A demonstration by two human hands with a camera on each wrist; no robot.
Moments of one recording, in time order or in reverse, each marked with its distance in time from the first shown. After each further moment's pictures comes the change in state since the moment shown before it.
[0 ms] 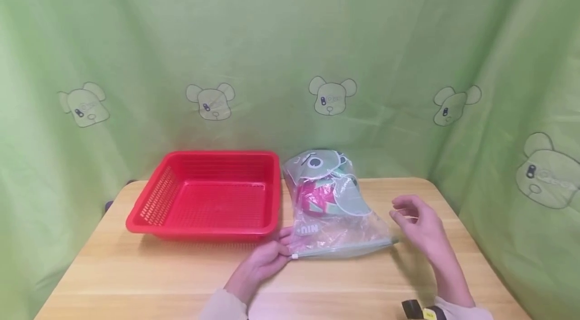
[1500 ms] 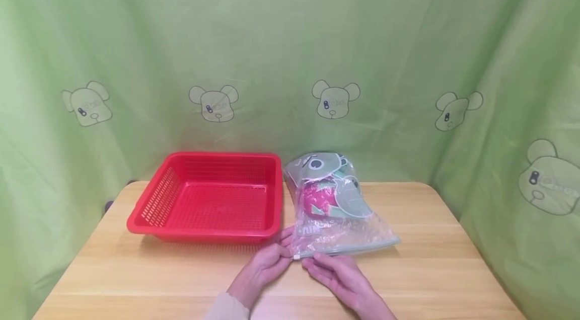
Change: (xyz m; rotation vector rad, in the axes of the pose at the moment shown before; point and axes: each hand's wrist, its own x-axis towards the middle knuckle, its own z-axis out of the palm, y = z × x) left_hand 0.001 -0.006 0.005 -0.068 0.026 0.069; right_hand -0.055 -0.021 0.150 1.310 -0.479 0.563
